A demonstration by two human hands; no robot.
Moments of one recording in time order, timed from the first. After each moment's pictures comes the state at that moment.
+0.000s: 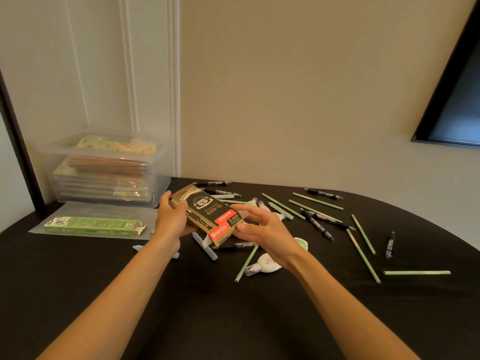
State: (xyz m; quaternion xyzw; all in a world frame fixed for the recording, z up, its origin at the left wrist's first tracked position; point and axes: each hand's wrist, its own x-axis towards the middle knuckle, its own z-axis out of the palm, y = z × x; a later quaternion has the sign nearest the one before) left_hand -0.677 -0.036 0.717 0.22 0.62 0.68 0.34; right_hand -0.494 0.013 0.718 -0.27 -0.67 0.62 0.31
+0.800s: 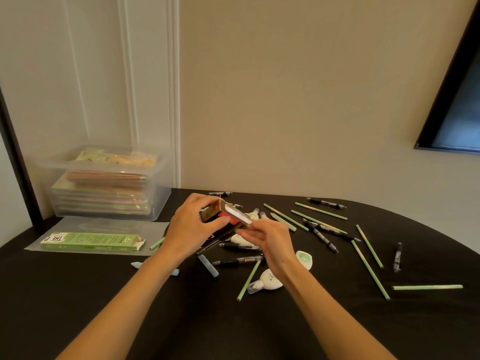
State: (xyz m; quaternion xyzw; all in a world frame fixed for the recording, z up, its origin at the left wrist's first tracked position) left_hand -0.665 -0.038 0.734 0.59 0.65 0.47 0.06; right_hand -0.511 0.023 0.720 -0.32 -0.50 0.67 0.45
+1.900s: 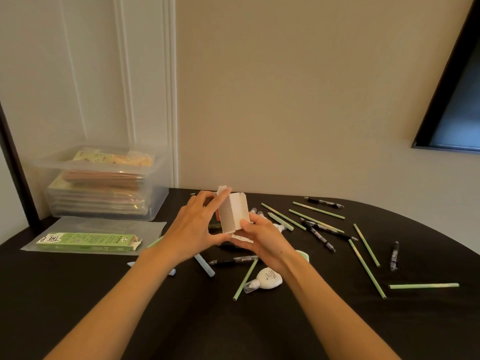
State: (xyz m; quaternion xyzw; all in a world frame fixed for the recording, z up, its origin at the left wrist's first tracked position) left_hand -0.664 -0.032 0.734 0.70 0.66 0.25 -0.06; right_hand -0.509 0.037 0.719 -0.30 -0.57 0.70 0.31
